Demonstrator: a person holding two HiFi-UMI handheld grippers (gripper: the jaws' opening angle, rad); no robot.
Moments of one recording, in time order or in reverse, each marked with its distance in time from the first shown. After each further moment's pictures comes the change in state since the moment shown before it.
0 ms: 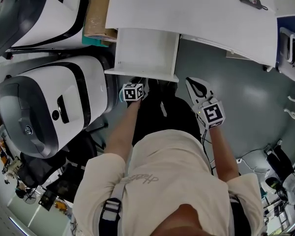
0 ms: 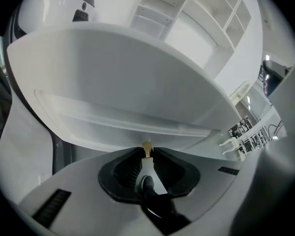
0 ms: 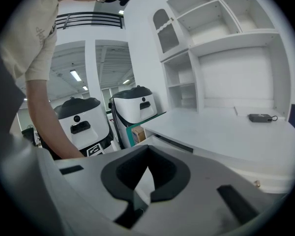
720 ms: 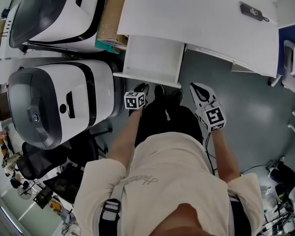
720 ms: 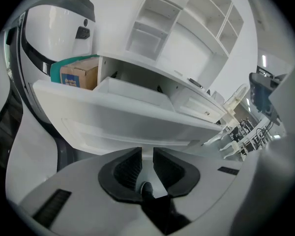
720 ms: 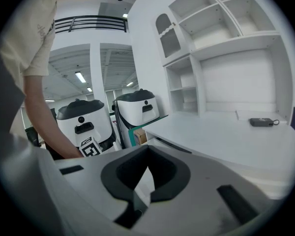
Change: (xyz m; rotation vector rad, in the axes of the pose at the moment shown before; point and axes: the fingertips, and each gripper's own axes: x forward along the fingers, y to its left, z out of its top) left arm -0.052 -0.023 0.017 0.001 -0.101 0.015; right arm -0.024 -0.010 0.005 -0.030 -0.038 0.043
